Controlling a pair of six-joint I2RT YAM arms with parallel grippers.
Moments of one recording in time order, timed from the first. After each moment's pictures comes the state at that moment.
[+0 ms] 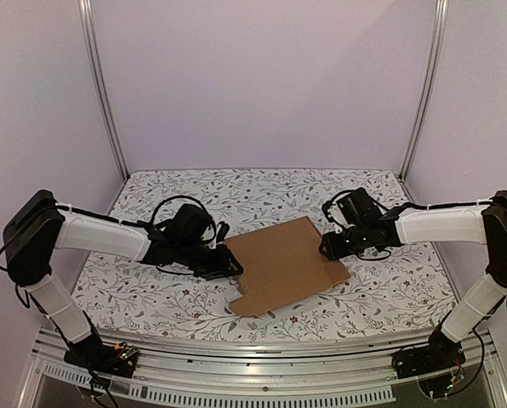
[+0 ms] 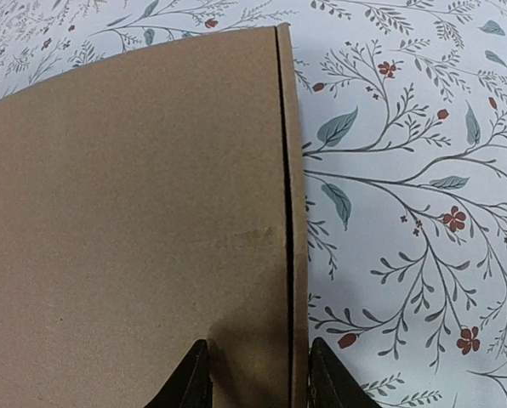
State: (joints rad) left arm -0.79 1.67 0.84 -0.01 0.30 -0.77; right arm 0.65 1.60 0.91 -0.24 0.01 0.31
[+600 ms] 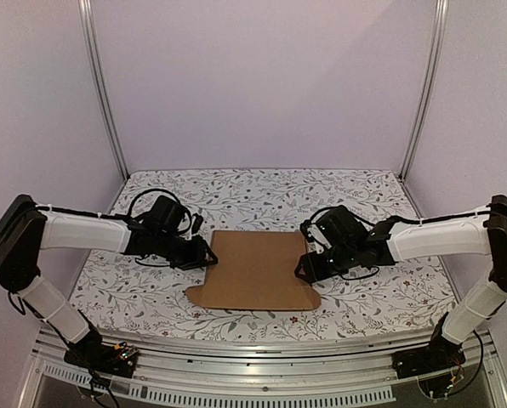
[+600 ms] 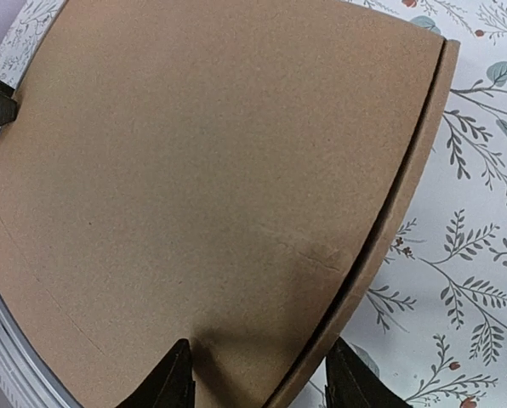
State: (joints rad) left arm -0.63 1.56 0.79 -0.13 0.28 -0.65; right arm 0.87 1.59 0.89 -0.24 -0.04 0.48
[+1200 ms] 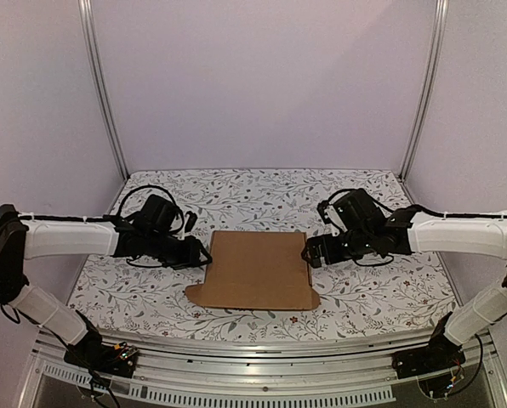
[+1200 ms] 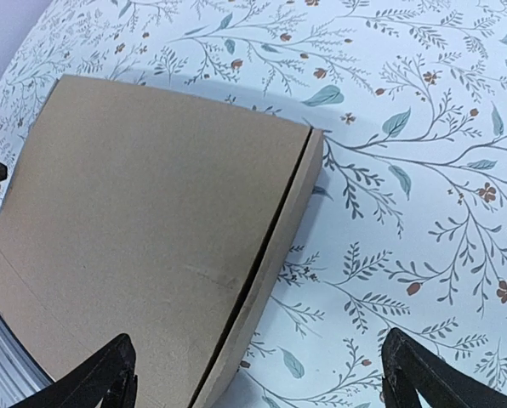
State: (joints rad) left arm -0.63 1.45 0.75 -0.20 0.25 -0.60; right arm 0.79 1.46 0.90 -0.32 0.05 0.45
